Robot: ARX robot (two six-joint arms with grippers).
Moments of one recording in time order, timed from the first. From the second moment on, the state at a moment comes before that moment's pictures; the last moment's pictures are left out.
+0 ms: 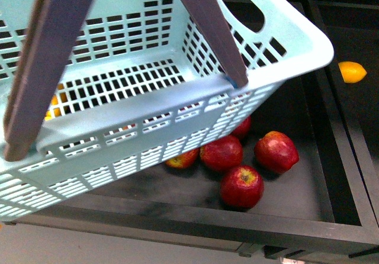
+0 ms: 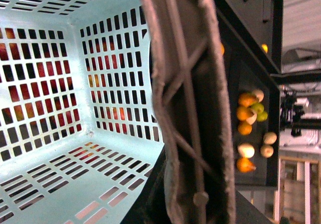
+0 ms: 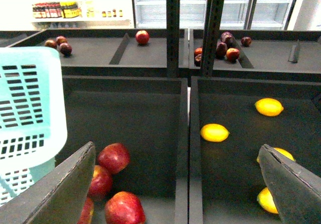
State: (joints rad) left arm -0.49 1.41 1.06 -0.23 0.21 -0.91; right arm 0.00 0.00 0.02 0.00 0.00 0.00
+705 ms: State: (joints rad) left arm -0.70 1.46 1.11 -0.18 0.26 -0.91; right arm 0.00 0.00 0.02 0.00 0.00 0.00
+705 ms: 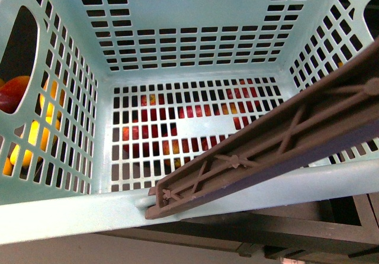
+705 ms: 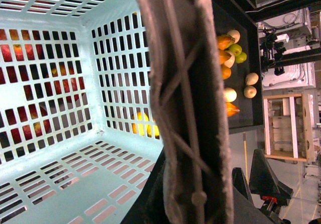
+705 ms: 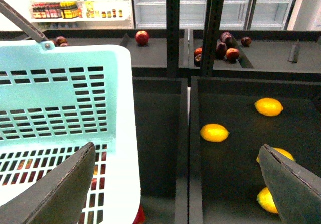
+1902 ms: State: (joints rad) left arm -0.69 1.46 1.11 -0.18 0.25 -0.91; right arm -0.66 1.42 0.44 0.46 -0.11 0.26
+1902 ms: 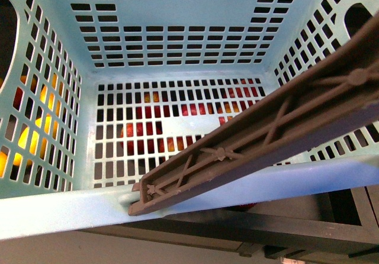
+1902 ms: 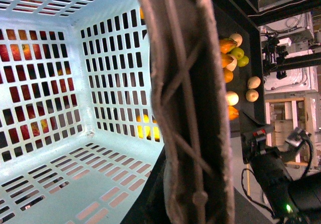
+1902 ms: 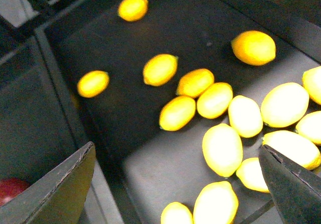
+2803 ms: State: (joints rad) left arm -0.69 1.46 1.11 -0.18 0.25 -0.91; right arm -0.68 2.31 0.99 0.31 -0.05 0.23
